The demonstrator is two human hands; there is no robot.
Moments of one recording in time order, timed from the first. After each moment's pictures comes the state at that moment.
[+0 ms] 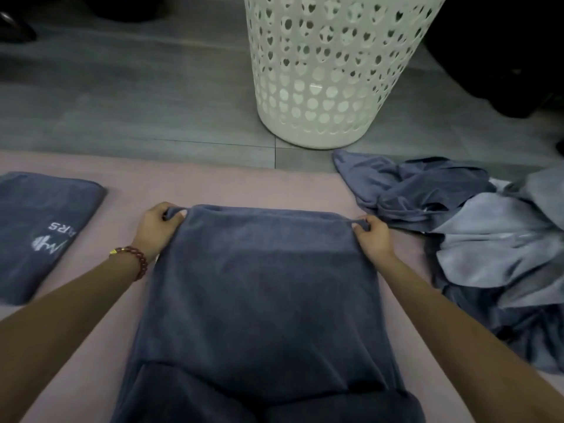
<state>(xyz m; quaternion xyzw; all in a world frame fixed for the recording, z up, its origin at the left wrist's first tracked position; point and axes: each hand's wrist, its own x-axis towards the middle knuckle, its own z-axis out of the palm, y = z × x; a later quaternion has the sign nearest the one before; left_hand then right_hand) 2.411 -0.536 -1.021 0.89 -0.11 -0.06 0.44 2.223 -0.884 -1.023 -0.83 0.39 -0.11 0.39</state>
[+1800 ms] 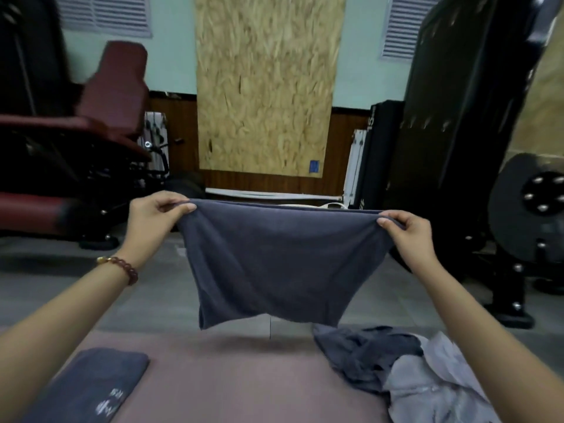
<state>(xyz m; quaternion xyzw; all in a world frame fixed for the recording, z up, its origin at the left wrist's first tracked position) 2.344 -0.505 -0.568 0.69 -0.31 0.31 0.58 2.161 -0.883 -0.574 -0.77 0.10 -0.48 0.40</state>
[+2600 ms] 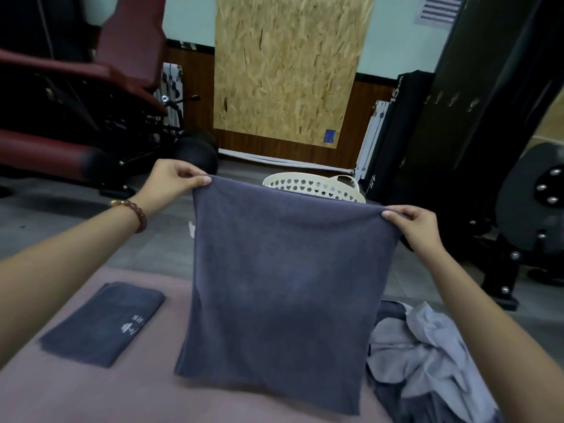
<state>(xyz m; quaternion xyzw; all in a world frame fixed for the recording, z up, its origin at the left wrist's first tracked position) 2.326 -0.485 -0.563 0.77 -0.29 0.14 0.56 2.131 -0.891 -0.583 -0.81 0.12 -0.38 0.44</state>
